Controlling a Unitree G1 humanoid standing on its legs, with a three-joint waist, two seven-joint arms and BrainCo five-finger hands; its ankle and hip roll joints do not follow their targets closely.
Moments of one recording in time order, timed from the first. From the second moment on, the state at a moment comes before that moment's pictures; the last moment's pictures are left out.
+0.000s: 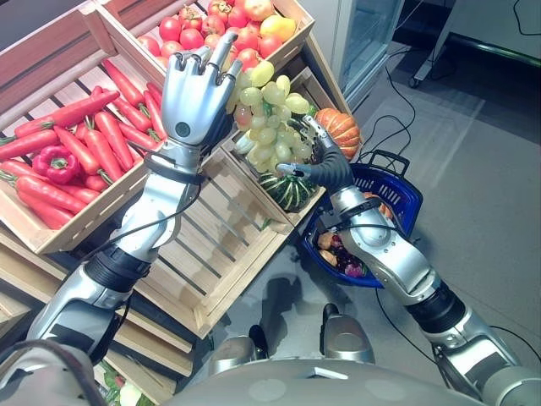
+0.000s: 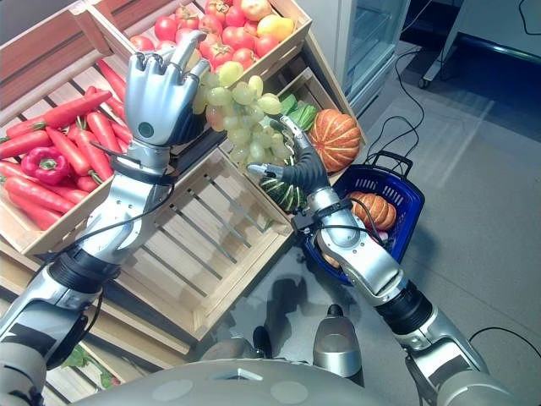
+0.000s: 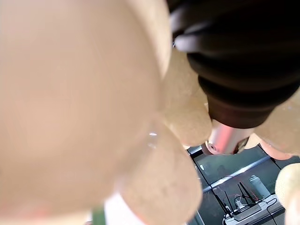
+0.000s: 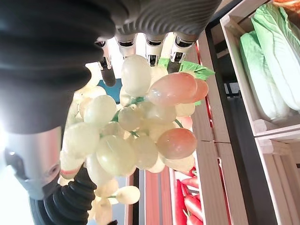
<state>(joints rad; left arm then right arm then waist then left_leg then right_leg) -0.53 0.66 -0.46 -0.17 1.16 0.26 0.54 -0.33 -0.45 0.52 -0.32 0.38 0.09 -0.33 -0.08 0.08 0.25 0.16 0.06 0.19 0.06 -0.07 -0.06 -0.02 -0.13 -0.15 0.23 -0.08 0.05</state>
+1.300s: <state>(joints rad) -0.60 0.72 -0.67 -0.19 1.30 -0.01 0.41 -0.33 -0.46 0.61 -0.13 0.45 0.24 -0.22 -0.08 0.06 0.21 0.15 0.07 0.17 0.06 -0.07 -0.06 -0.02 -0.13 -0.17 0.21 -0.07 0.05</state>
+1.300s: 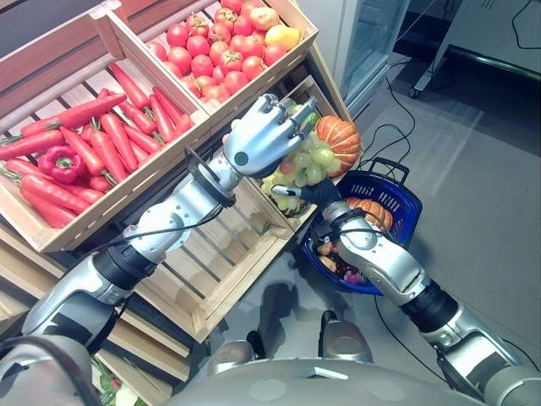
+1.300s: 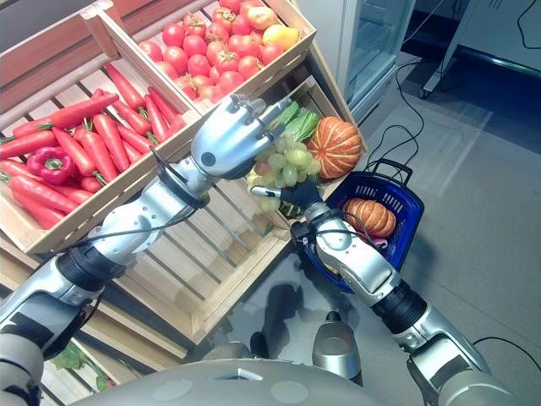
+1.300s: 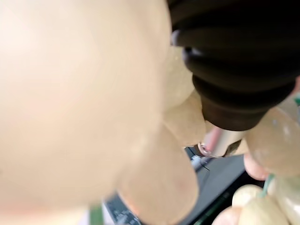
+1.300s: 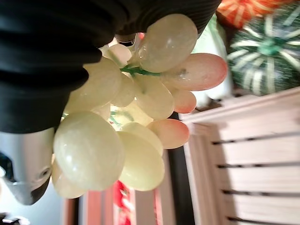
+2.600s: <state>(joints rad) -0.63 0.54 -0.65 -0.11 0.82 0.14 0.33 -0.37 -0.41 0.61 -0.06 0.40 0.05 -0.26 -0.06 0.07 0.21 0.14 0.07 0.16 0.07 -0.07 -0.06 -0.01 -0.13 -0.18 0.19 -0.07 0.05</state>
